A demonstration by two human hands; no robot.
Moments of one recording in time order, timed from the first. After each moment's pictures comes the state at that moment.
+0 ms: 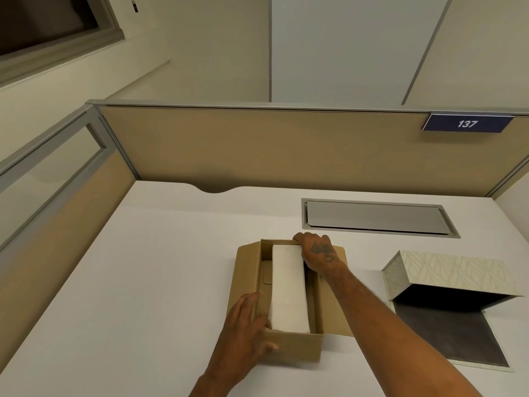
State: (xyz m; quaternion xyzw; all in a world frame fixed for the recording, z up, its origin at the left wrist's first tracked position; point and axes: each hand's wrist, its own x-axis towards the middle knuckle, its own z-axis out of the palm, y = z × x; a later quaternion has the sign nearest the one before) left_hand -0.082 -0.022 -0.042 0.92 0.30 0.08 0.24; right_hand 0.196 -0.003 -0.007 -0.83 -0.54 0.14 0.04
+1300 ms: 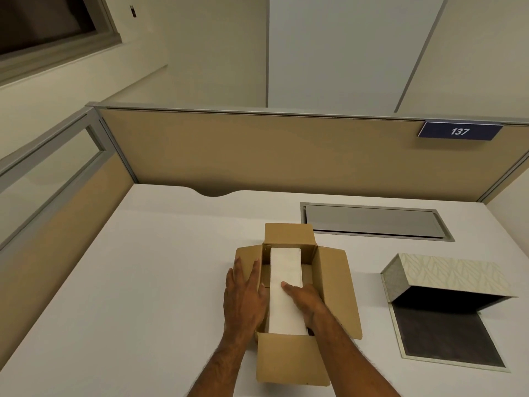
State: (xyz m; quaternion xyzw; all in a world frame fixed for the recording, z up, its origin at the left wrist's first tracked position) left_hand -0.022 0.032 -0.052 0.85 0.50 0.06 0.16; right_hand 0.107 -0.044 -0.029 -0.77 -0.03 0.49 0.42
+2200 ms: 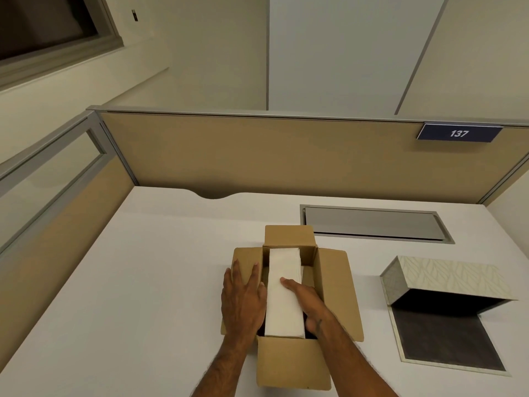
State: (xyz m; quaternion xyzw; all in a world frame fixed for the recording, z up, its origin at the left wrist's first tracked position) left_hand -0.021 0.024 -0.034 0.85 0.51 0.05 0.13; right_hand 0.111 -0.054 -0.018 -0.64 0.00 0.56 0.52
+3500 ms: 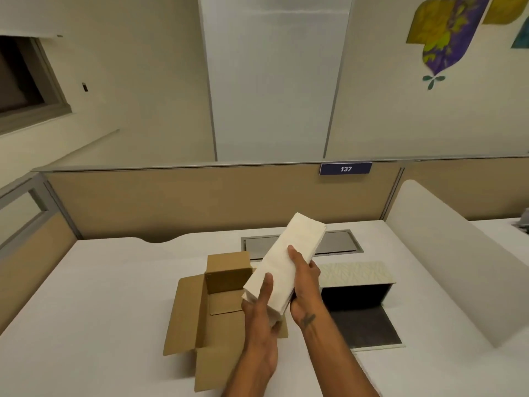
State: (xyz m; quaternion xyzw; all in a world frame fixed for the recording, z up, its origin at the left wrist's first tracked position) left_hand 0.059 -0.156 0.119 0.33 0.38 0.29 0.81; right_hand 0.158 -0.164 0.136 -0.55 0.03 0.33 0.77
